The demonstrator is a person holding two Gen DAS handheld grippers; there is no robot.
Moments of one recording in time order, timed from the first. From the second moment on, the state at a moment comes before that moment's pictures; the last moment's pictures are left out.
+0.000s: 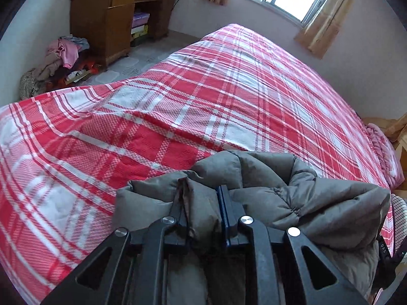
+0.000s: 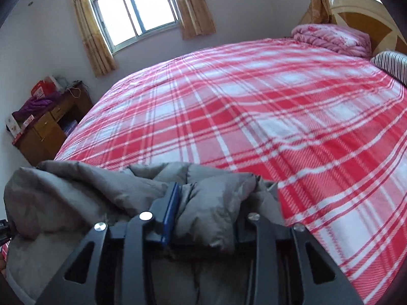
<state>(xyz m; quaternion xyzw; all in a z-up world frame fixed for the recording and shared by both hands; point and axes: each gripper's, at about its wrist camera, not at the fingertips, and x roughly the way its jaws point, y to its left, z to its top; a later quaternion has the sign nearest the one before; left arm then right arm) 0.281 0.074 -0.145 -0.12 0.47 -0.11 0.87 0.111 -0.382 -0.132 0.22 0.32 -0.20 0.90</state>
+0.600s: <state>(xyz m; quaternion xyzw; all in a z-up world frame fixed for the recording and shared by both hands) 0.222 0.136 -0.018 -0.16 0.37 -0.14 0.90 0.073 -0.412 -0.087 0.35 0.26 -0.12 0.89</state>
